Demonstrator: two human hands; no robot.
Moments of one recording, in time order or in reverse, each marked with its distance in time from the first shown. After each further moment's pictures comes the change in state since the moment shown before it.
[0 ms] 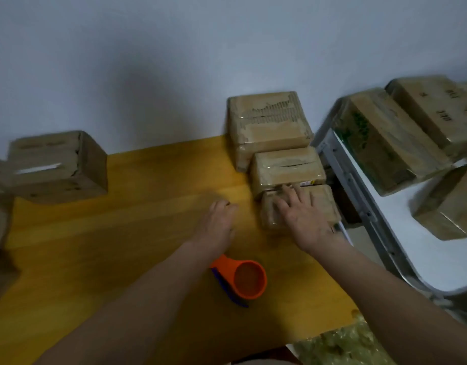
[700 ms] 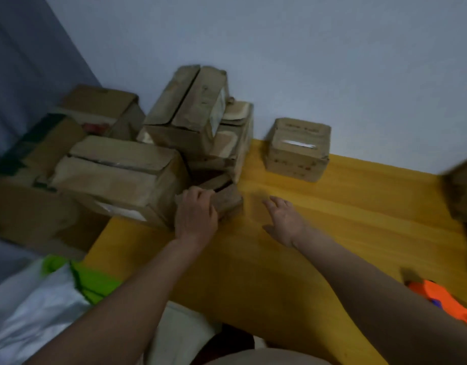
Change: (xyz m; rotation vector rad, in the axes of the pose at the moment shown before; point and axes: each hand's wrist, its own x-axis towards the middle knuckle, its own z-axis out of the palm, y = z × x) left_hand -0.371 -0.337 -0.143 -0.006 0.578 -0.764; right_hand 0.018 -0.506 -0.068 0.246 -0.074 -0.547
